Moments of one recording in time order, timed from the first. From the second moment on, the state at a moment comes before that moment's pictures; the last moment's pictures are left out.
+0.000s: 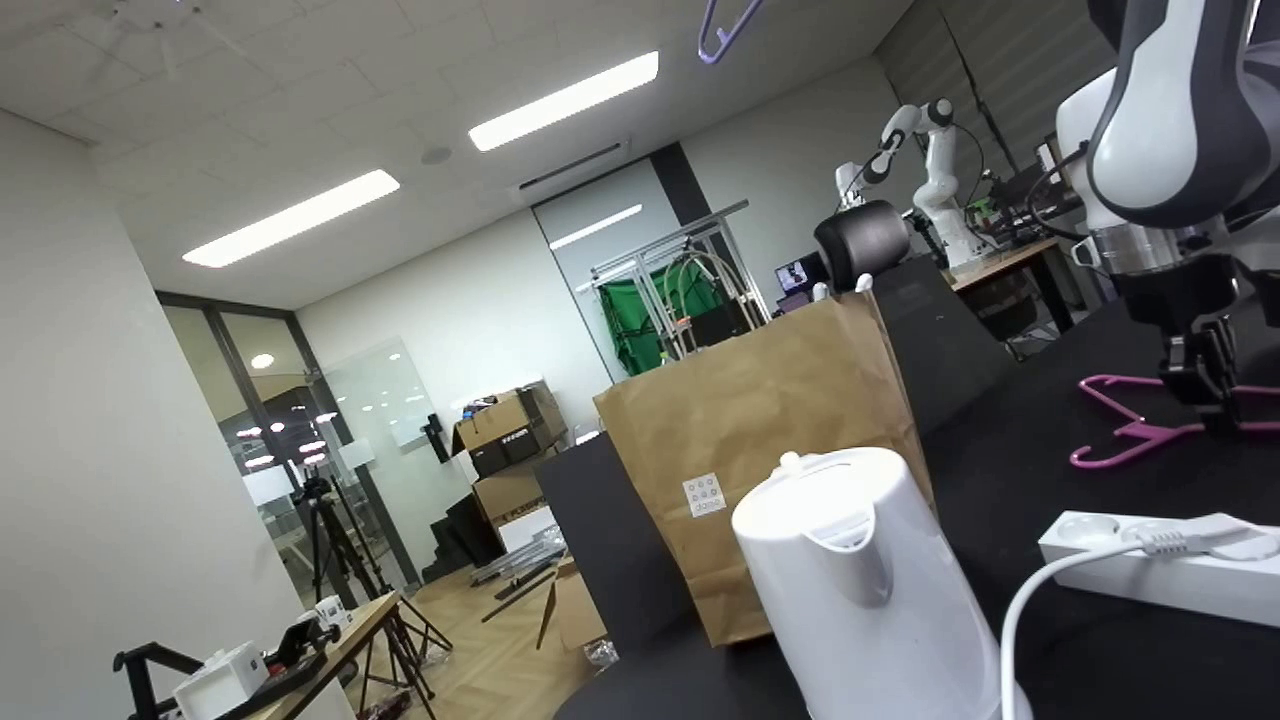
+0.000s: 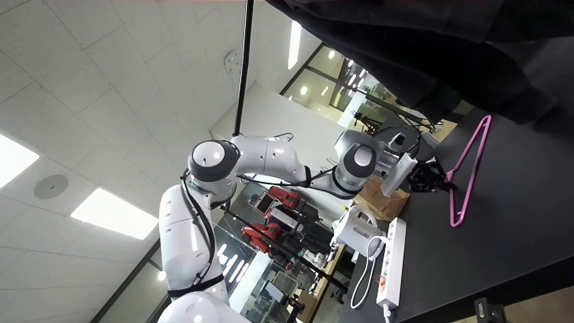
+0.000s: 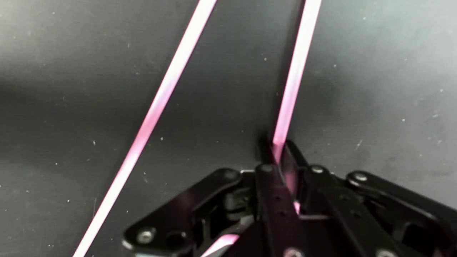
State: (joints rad) arm -0.22 0.71 0.01 -1.98 -0.03 2.79 -0.34
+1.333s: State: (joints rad) arm -0.28 0.50 0.08 -1.97 0.04 2.42 -0.41
